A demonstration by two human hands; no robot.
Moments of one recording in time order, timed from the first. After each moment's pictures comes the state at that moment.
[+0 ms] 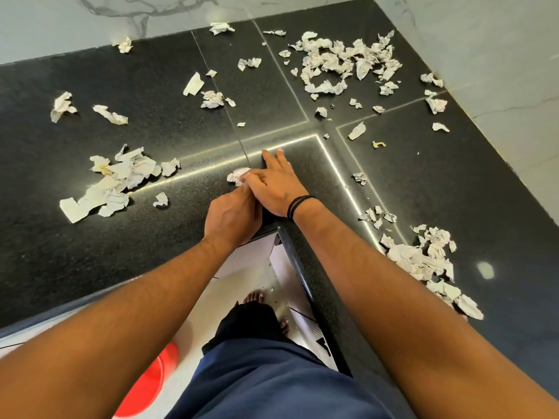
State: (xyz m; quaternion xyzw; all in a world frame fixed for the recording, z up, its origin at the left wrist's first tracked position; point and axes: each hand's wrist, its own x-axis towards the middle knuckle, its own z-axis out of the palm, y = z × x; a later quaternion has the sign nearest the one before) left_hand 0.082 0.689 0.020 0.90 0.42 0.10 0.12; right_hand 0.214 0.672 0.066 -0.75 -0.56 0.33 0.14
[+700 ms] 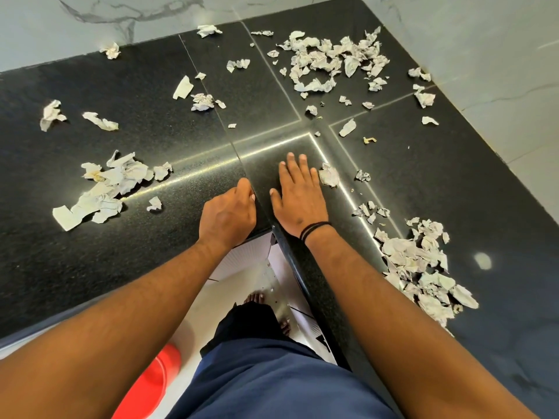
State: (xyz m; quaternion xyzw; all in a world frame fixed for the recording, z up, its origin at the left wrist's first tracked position) left_hand 0.081 0.686 0.019 0.89 0.41 0.13 0.11; right_hand 0.235 0.625 0.029 -0.82 -0.56 0.09 0.11
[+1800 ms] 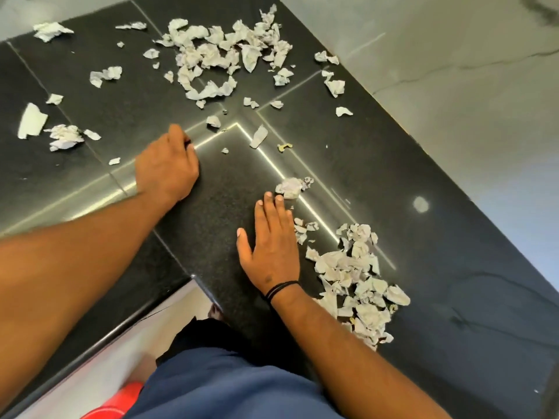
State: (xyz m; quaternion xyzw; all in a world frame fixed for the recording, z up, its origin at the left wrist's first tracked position) left_hand 0.241 0.795 0.023 0.89 0.42 0.12 0.13; right_hand 0.275 0.558 0.009 -0.90 -0.40 0.05 0.15
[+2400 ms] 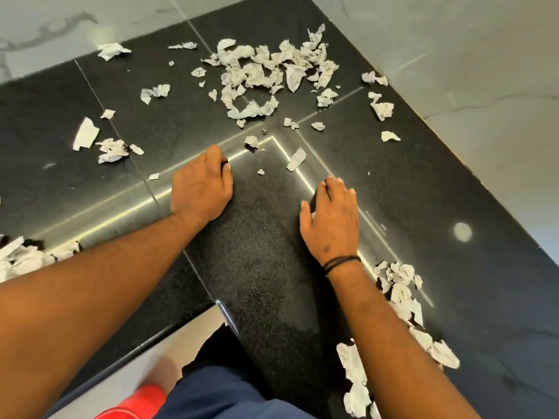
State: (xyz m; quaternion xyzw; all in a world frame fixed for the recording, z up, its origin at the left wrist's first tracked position) left_hand 0.240 0.801 0.016 0.90 0.41 0.13 0.11; right_hand 0.379 0.600 0.026 -0.91 -0.39 0.04 0.11
